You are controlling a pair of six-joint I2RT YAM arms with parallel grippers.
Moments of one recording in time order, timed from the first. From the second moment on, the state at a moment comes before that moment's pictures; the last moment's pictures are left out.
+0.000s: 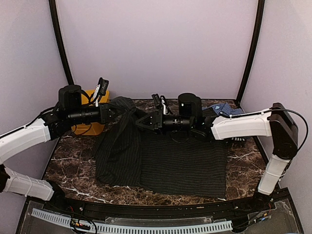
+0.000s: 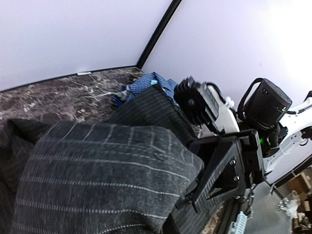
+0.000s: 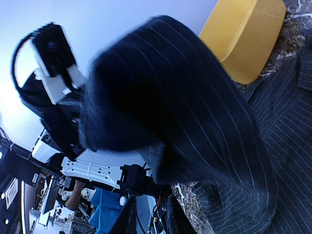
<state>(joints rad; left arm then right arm) -0.56 1.15 0.86 0.02 0.49 -0.40 0.91 1.76 1.17 0.47 -0.56 0.96</state>
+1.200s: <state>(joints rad) -0.54 1.62 1.38 -0.68 0.53 0.19 0.86 1.67 1.20 -0.07 -0.40 0.22</state>
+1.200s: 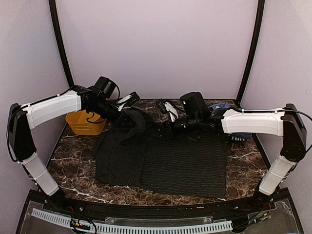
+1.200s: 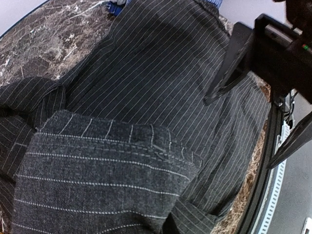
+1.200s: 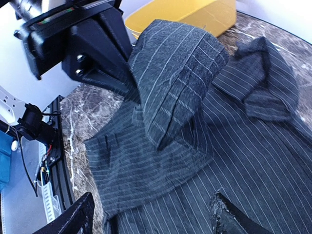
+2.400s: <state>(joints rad) -0.59 1.80 1.48 -0.92 0.71 0.39 0.82 1.93 1.23 0.28 -0.73 0.50</state>
